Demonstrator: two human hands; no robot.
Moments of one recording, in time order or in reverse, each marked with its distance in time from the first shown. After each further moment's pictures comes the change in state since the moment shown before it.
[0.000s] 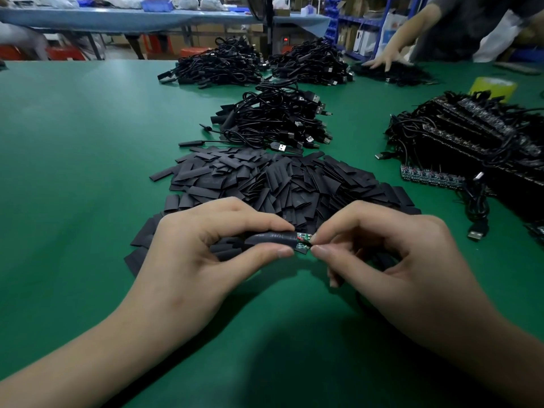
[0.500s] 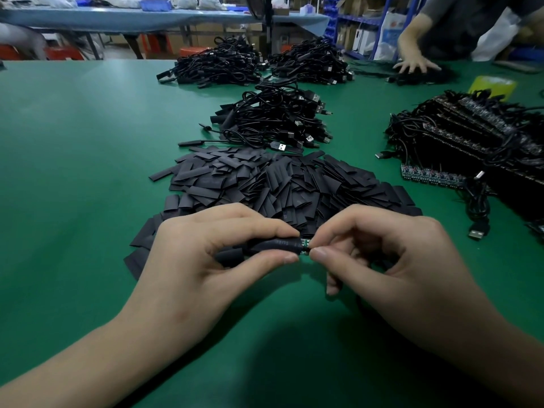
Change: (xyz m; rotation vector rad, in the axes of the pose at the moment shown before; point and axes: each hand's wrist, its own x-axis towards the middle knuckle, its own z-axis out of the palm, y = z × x) left_hand -0.002 0.004 0.000 0.110 0.010 0.103; right_hand 0.001 -0.002 0.003 0.076 -0.028 0.084
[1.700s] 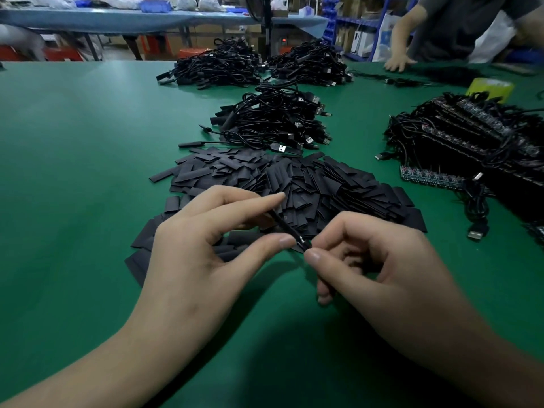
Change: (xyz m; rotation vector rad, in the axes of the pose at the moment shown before) left_hand -0.001 -0.001 0.009 -0.006 0.154 -0.155; right_hand -0.005 -0.007 0.010 0.099 -0.016 0.196
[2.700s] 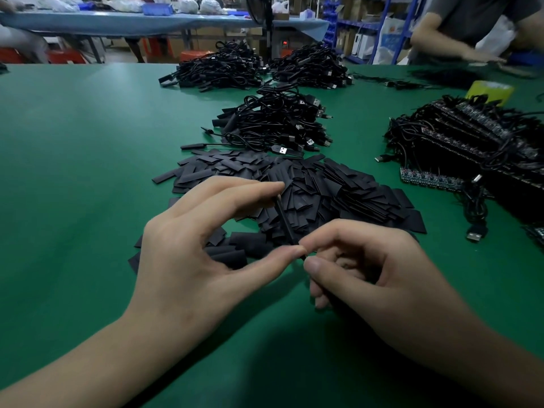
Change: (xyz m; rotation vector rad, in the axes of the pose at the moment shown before) left_hand 0.004 0.005 -0.010 0.048 0.034 0.190; right_hand 0.001 0.005 0.000 0.147 -0.099 0.020
